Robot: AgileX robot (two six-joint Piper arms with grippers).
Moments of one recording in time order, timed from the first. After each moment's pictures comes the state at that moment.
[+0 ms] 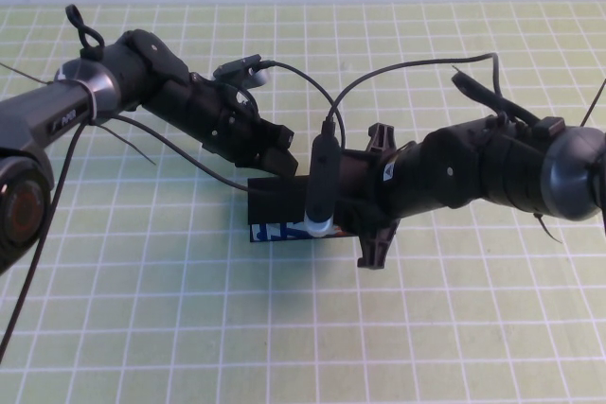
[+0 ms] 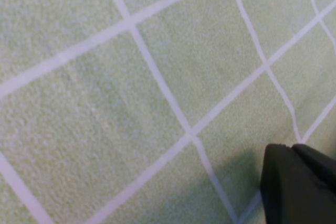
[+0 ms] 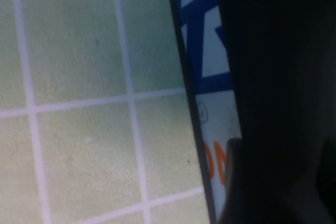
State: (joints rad) right arm 0.62 1.90 -1.26 0.24 0.34 -1.11; left arm -0.28 2.35 -1.89 -0.83 1.04 0.64
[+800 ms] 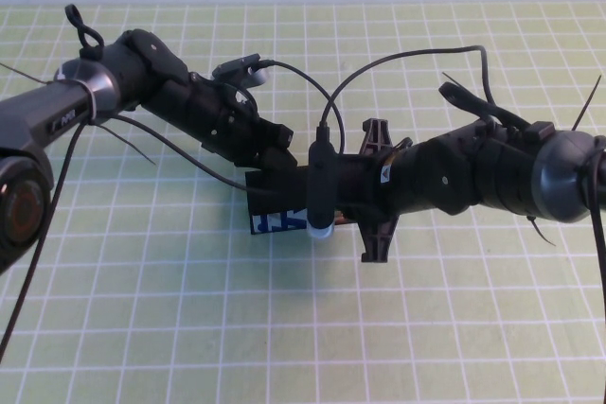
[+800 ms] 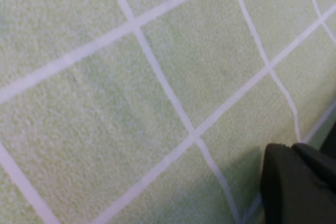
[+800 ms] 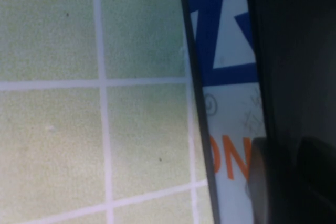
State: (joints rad) right arm 0.62 1.93 -1.26 0.13 0.27 -1.12; left arm -0.28 2.35 -1.89 -0.83 1.04 0.63
